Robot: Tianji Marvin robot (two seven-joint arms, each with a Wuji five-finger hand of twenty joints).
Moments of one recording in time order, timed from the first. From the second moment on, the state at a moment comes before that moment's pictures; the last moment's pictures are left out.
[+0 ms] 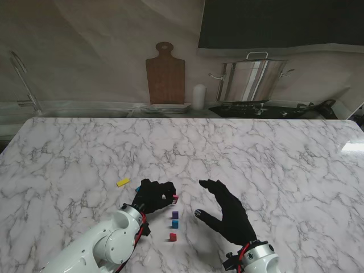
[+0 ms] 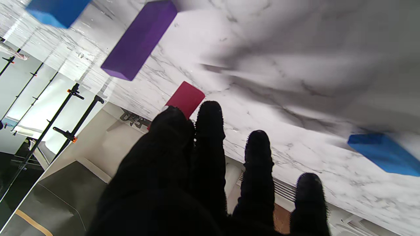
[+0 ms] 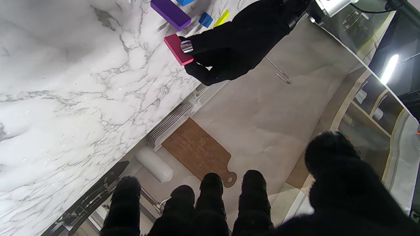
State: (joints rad) left arm 1.50 -1.12 -0.91 -1.48 0.68 0.04 0.17; right arm -2.06 -1.15 1.23 -1.94 -0.54 -0.08 -0.26; left_hand 1.11 -0.32 0.22 -0.09 0.50 0.04 0.99 0.63 0.97 0.00 0.34 0.61 0.45 0.21 0.62 0.74 -0.07 0.33 0.63 0.63; right_hand 0.43 -0.21 0.41 -0.01 0.15 -0.15 0.17 0.48 0.20 -0.06 0.21 0.17 0.14 -0.13 0.00 0.09 -0.05 0.14 0.49 0.31
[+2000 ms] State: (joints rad) left arm 1.50 -1.12 -0.89 -1.46 0.68 0.05 0.13; right arm -2.07 -1.15 1.23 -1.95 -0.54 -0.08 -0.26; left_hand 1.09 -0.33 0.25 -0.08 0.50 0.04 1.00 0.60 0.97 -0.01 0.31 0.66 0.40 0.21 0.62 0.74 -0.08 0.33 0.58 0.63; right_hand 0.43 -0.21 0.41 -0.01 0.15 -0.15 0.17 0.48 0.20 -0.06 0.21 0.17 0.14 -0.13 0.00 0.09 -0.05 0.14 0.49 0.31
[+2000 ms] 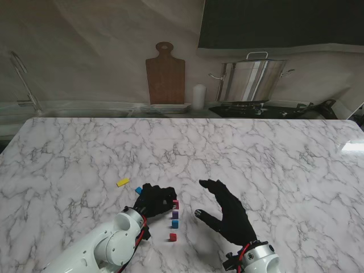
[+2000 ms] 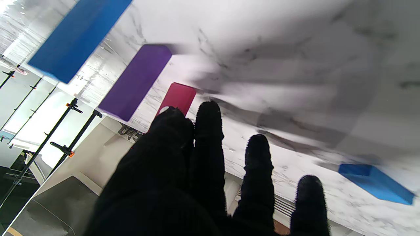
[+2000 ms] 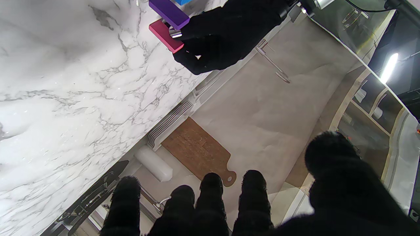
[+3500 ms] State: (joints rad) left arm 1.49 -1.11 -0.89 -1.46 0.69 0.03 0.10; right arm -2.07 -1.15 1.23 -1.95 -0.54 -0.08 -0.26; left_hand 1.05 -0.33 0.27 -0.08 0.48 0.04 0.94 0.70 0.88 -0.01 0.37 0.69 0.35 0.21 0.59 0.74 -0.08 0.33 0.50 0.67; right_hand 0.43 -0.21 0.41 -0.01 0.15 -0.15 0.17 0.48 0.20 -0.06 0.21 0.17 0.14 -0.13 0.00 0.09 -0.05 0.14 0.49 0.31
